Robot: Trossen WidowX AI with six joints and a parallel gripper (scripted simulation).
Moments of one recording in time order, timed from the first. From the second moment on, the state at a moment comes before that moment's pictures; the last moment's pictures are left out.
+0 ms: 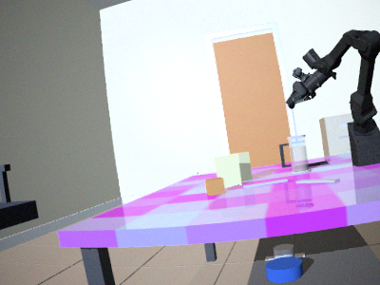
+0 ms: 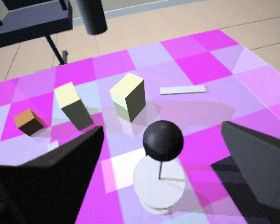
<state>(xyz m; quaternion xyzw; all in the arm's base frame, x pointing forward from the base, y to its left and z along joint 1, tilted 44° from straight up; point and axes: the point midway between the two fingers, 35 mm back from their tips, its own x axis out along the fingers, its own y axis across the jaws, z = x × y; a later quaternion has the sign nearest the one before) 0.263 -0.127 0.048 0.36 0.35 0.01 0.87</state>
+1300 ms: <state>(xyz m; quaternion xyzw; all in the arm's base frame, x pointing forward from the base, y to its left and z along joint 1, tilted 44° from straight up) 0.270 -0.122 0.036 0.35 0.34 0.01 0.87</state>
